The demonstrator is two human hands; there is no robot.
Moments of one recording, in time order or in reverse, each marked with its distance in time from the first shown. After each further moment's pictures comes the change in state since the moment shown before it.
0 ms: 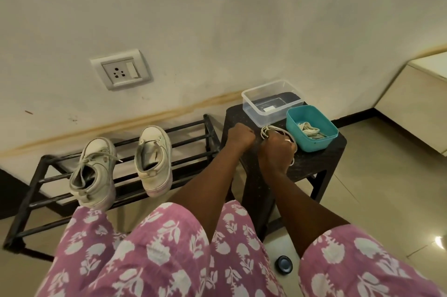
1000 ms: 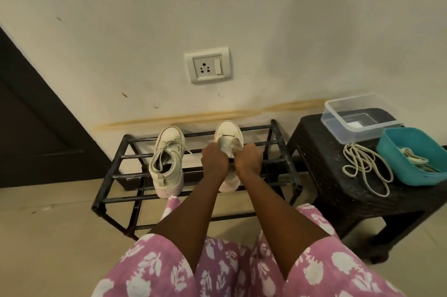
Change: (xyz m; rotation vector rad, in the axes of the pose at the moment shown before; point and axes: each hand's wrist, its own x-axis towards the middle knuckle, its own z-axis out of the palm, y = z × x) left_hand -0.043 -0.168 -0.118 0.032 0.567 -0.368; right_hand -0.069 -0.197 0.071 0.514 -0.535 0.132
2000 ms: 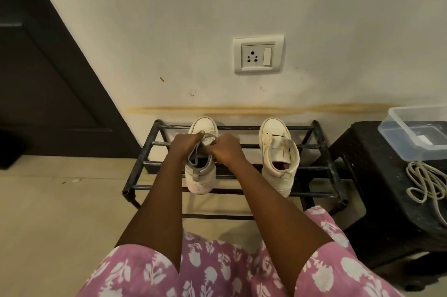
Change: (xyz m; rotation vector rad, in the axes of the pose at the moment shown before) left_hand 0.081 -0.110 -0.113 -0.429 -0.125 -0.329; right_hand -0.027 -0.083 0.094 -0.030 -0.551 -0.265
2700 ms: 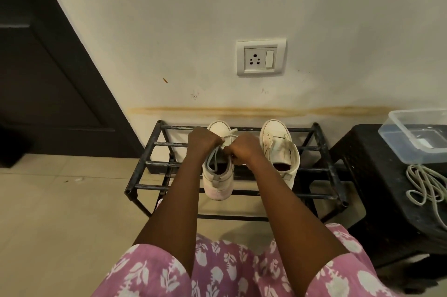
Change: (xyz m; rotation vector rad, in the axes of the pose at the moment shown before) left_hand -0.014 0.023 0.030 0.342 0.061 0.232; right_hand -0.002 0.012 -0.032 0.035 0.062 0.081
